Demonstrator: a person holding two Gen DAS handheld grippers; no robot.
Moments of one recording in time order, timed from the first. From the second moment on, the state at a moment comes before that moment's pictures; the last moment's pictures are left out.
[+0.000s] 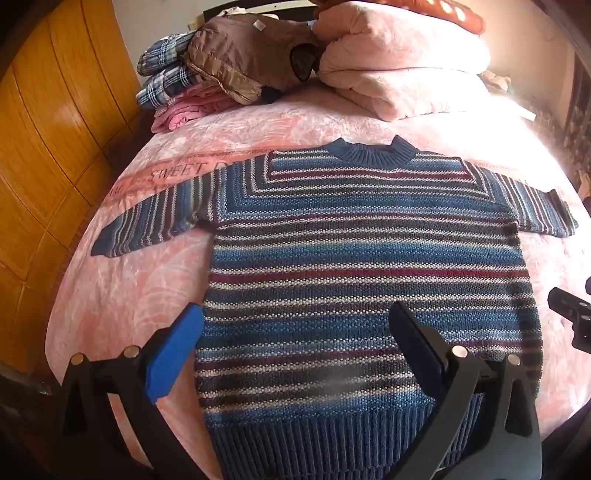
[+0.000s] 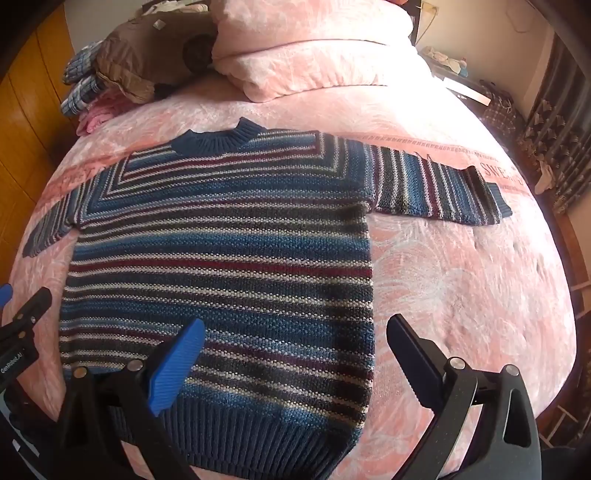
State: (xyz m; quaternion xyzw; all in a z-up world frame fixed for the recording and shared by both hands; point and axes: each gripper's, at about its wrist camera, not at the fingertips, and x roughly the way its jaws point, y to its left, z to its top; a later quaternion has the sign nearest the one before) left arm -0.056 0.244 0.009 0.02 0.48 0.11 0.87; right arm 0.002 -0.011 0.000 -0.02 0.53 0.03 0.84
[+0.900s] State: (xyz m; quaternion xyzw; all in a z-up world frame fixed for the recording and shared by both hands) left arm -0.054 0.245 0.001 0.02 0.48 0.12 0.87; right arm 0.006 -0.016 0.001 -0.02 0.53 0.03 0.85
